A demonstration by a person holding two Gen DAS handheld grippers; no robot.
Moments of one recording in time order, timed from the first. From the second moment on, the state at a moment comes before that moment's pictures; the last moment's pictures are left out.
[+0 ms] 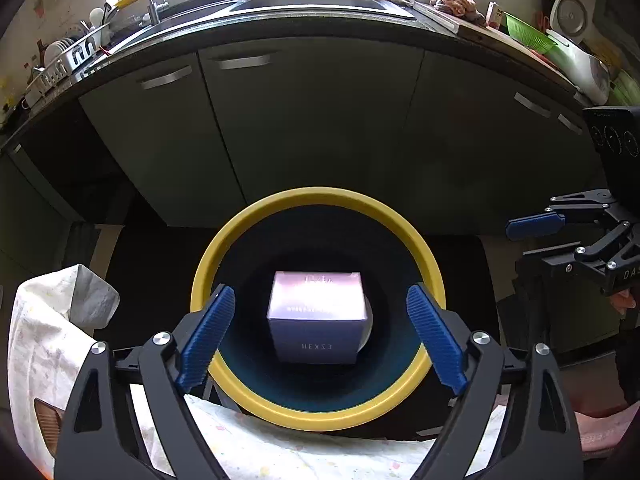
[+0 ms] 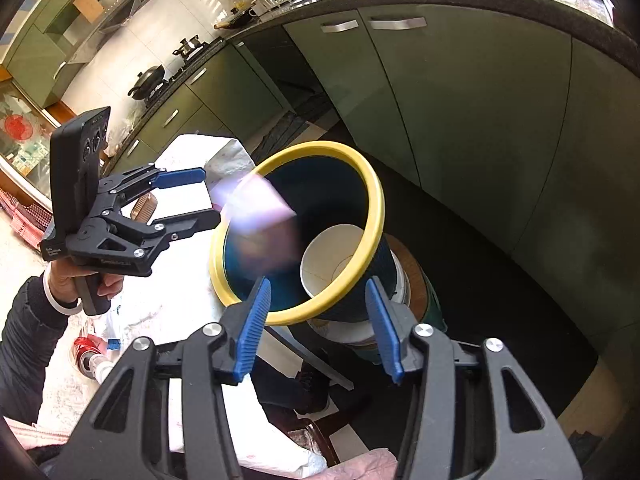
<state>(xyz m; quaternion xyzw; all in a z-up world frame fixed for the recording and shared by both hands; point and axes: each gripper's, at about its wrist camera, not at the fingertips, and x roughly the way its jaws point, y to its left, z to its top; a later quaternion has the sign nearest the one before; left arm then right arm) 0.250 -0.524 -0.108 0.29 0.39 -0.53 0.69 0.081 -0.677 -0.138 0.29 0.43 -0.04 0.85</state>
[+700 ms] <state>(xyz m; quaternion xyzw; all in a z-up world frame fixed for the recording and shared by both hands) 0.193 -0.234 0.029 0.14 0.30 -0.34 0.88 0.144 -0.558 -0.136 0.19 0.48 0.07 0.85</state>
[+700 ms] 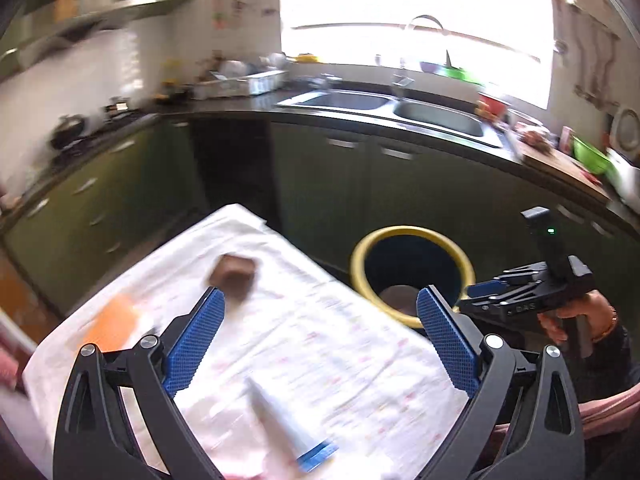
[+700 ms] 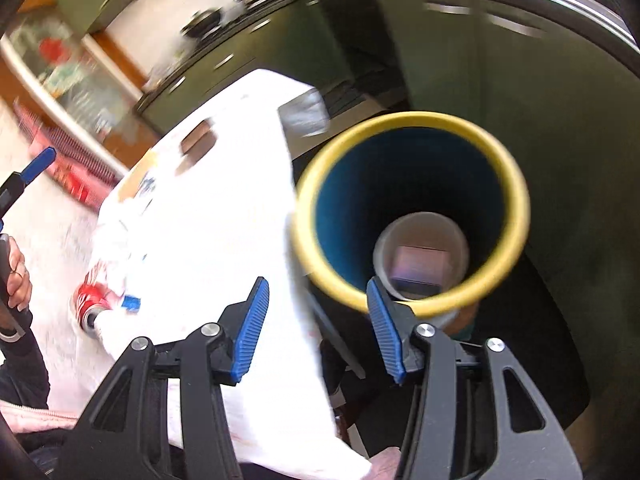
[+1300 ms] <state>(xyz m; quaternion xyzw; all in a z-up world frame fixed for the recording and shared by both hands) 0.161 -0.031 -0.024 0.05 0.32 -0.20 0.92 0.348 -0.363 -0.094 -0.03 0.48 0.19 0.85</state>
